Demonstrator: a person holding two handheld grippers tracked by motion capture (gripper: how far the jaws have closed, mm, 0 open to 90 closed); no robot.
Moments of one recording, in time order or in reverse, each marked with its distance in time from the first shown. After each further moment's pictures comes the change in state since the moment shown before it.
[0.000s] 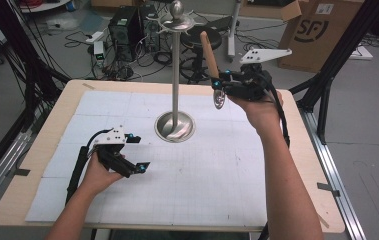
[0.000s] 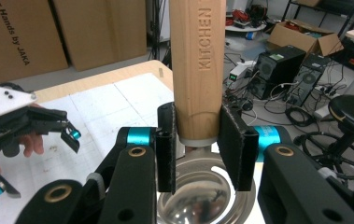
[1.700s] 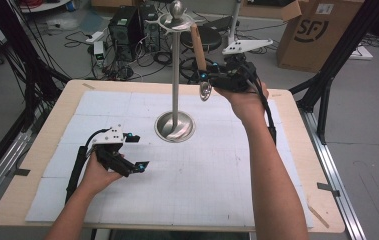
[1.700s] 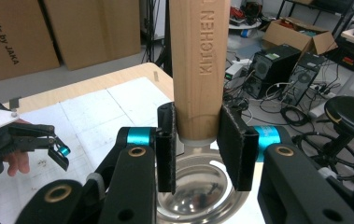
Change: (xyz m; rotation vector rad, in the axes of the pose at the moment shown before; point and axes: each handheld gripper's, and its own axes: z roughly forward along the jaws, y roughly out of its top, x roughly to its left) left arm 0.001 0.001 -0.003 -0.020 0.002 -0.006; right arm 0.005 0.019 0.031 0.020 -0.028 -0.003
